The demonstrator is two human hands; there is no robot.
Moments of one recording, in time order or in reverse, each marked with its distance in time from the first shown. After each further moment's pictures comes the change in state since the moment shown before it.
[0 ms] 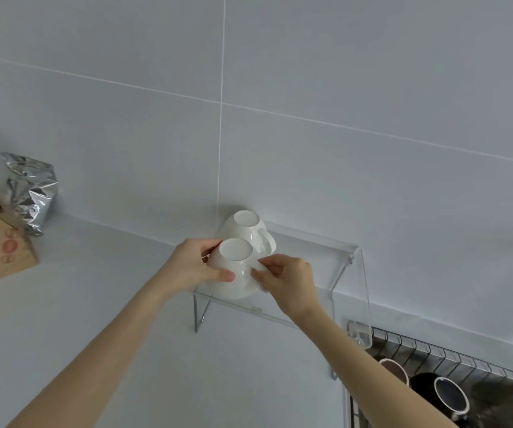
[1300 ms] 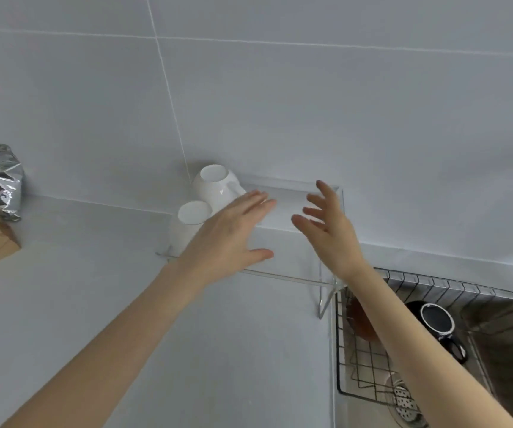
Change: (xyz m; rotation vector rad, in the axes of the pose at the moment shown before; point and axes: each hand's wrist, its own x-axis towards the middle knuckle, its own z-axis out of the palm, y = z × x) left_hand -0.018 0.063 0.091 0.698 -0.067 0.366; right_hand -0.014 0.040 -0.082 0.192 0.046 -0.004
